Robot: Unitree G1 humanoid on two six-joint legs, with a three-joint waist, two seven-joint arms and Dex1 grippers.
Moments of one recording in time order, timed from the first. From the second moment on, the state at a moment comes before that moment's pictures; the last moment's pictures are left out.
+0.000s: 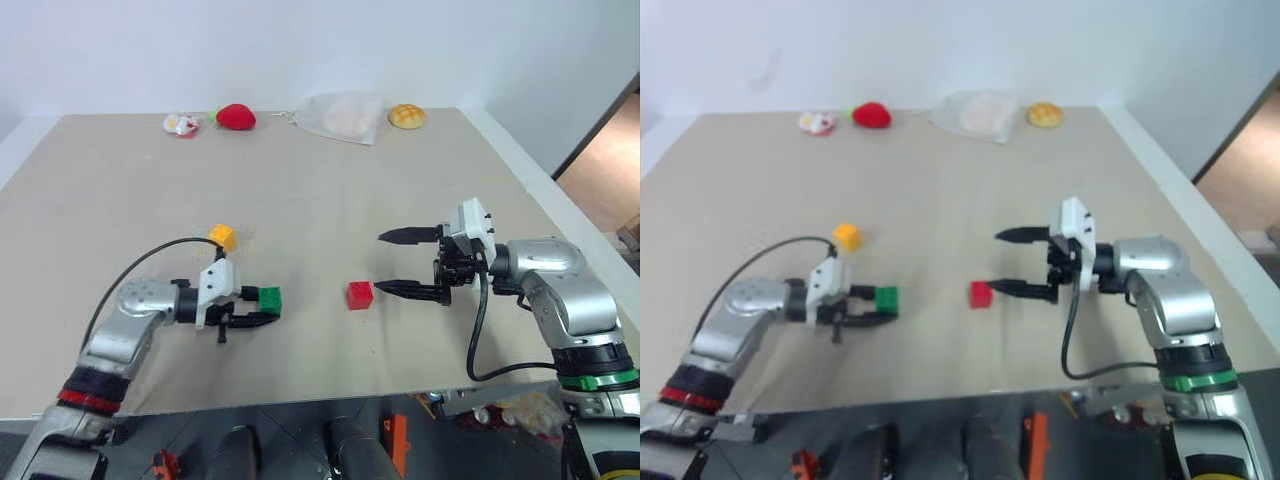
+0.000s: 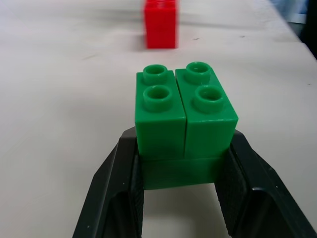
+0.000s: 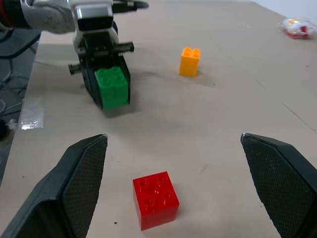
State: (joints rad) left arm -0.45 0.56 -0.19 0.22 -0.28 0.00 -1.31; right arm -0.49 -0.74 -0.02 -0.06 0.46 0.35 1.26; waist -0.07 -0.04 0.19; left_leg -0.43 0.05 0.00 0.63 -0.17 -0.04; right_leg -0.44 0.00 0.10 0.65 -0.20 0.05
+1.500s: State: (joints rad) left arm -0.57 0.56 -0.18 0.47 -0.19 -0.10 -1.39; right arm -0.45 -0.76 -0.08 -0.18 0.52 0.44 1.16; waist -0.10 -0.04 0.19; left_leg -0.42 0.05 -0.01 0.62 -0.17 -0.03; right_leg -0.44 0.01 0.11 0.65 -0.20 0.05
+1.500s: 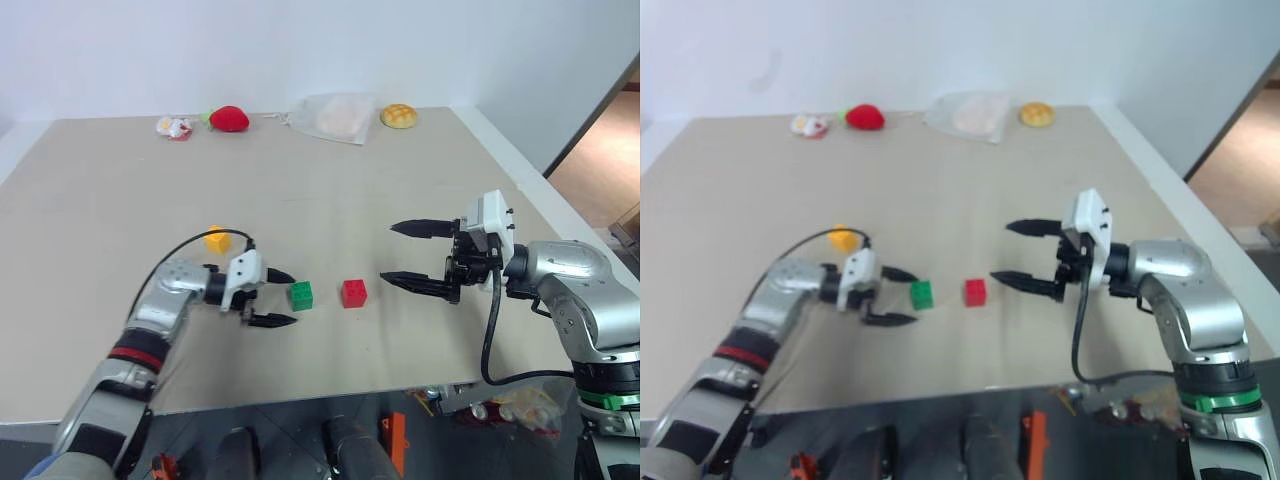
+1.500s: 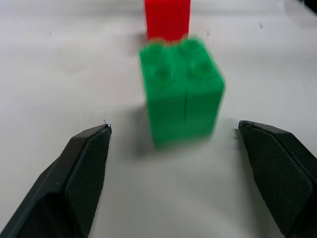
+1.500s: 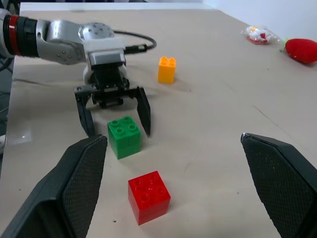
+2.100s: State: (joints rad) left arm -0.09 0.73 0.22 -0.08 -0.44 0.35 -1.05; right arm -0.71 -0.50 0.09 0.01 0.33 0.35 0.93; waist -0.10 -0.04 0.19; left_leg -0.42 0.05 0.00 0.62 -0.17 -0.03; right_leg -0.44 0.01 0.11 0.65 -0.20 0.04
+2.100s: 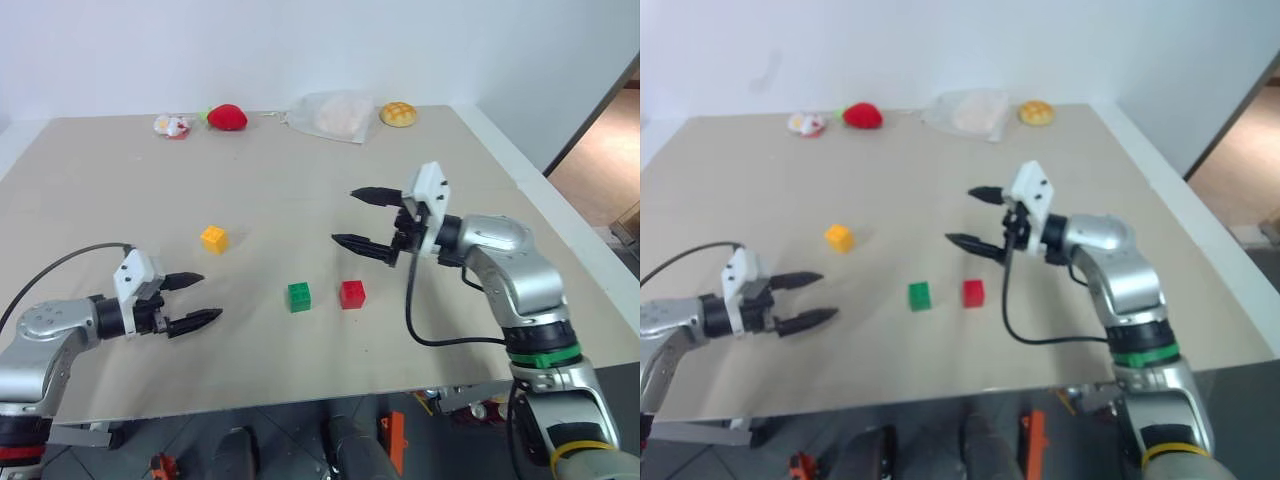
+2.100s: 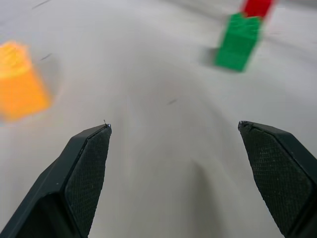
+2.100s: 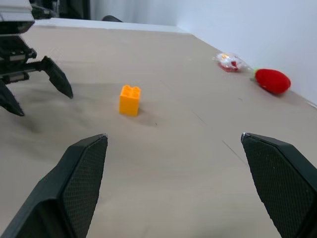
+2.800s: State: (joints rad) left arm -0.43 0.60 0.11 0.42 -0.22 0.11 -0.87; right arm -0.59 -0.61 0.14 -0.10 0.36 0.38 1.13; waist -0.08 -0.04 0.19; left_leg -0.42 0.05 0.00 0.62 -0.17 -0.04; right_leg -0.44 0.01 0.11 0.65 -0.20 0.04
